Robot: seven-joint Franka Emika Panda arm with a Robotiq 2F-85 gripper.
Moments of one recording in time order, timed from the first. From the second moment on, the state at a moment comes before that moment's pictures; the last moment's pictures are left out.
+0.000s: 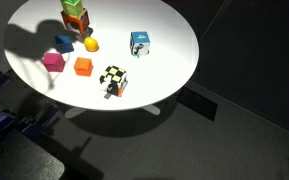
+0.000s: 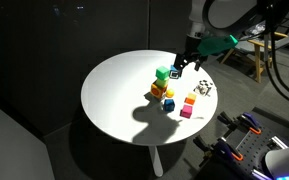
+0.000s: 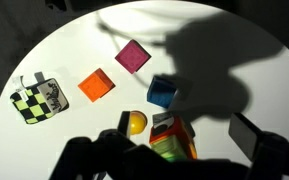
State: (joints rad) arm -0.01 -0.12 0.15 -2.42 0.00 2.28 0.38
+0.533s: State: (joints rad) arm -0.01 -0.10 0.14 -2.40 0.00 2.28 0.38
